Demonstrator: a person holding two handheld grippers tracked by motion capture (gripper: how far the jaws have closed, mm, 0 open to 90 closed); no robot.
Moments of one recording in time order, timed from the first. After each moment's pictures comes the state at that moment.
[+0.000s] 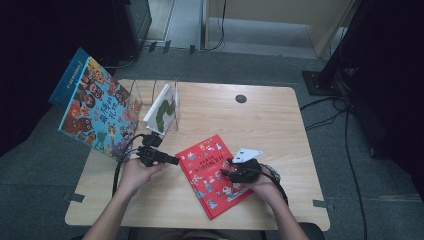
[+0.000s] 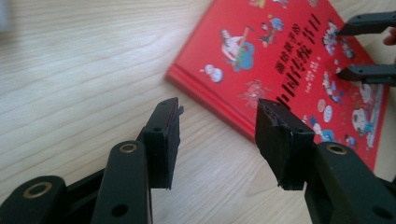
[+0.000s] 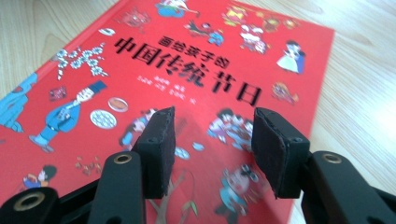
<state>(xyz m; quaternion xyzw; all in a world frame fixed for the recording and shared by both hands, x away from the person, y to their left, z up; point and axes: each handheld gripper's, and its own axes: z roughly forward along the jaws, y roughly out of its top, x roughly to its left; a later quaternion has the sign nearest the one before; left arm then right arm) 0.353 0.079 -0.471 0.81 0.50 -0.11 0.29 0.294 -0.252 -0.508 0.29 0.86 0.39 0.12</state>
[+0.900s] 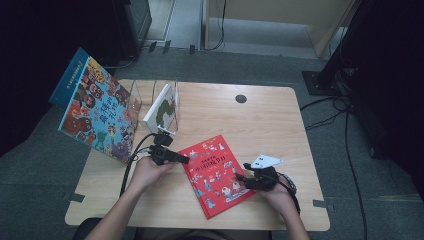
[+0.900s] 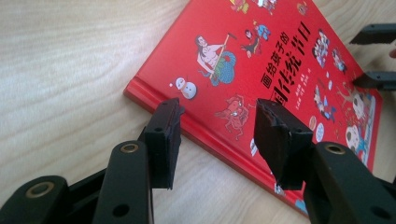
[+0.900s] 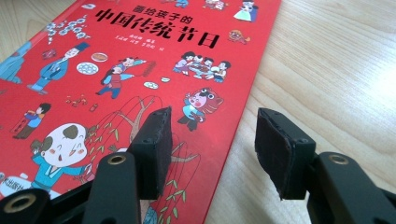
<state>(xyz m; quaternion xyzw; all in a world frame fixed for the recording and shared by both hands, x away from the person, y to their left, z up) 0.367 0.054 -0.485 0.81 0.48 -0.12 0.31 0.266 -0.296 -0.512 0.36 0.83 0.40 0.13</state>
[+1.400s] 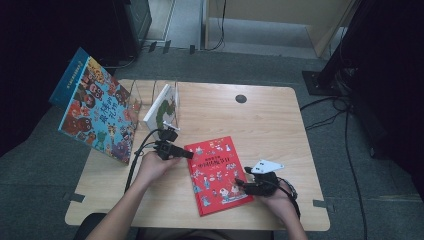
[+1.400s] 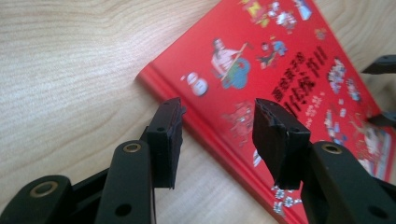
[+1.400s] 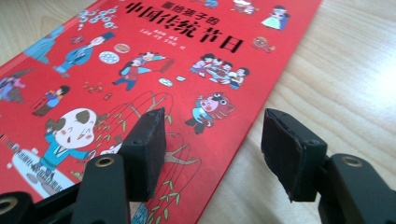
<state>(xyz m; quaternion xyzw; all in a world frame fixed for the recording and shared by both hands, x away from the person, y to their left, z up) 0.384 0.040 -0.491 0.82 0.47 -0.11 0.30 0.251 -0.294 -0.513 0.37 0.83 0.40 0.13</state>
